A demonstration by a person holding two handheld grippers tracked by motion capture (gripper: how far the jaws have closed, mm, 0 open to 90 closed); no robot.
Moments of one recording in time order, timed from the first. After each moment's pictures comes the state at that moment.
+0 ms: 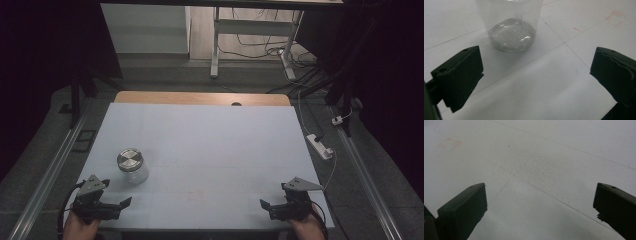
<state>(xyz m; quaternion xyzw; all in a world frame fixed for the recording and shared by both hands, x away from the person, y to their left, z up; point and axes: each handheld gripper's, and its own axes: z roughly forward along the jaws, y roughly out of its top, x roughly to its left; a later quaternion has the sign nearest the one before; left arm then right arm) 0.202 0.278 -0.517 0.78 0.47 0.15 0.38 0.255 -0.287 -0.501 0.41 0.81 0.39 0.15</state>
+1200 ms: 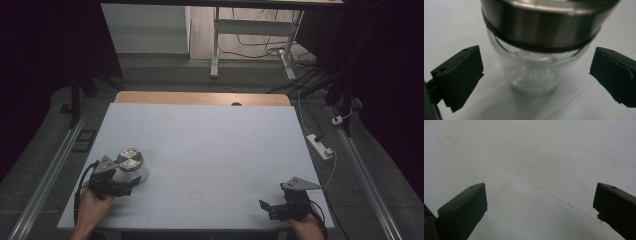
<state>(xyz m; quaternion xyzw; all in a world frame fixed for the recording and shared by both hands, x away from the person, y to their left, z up) 0.266 0.267 -0.525 0.78 0.46 0.19 0.37 0.256 -0.285 -0.502 0.41 0.82 0.38 0.15</state>
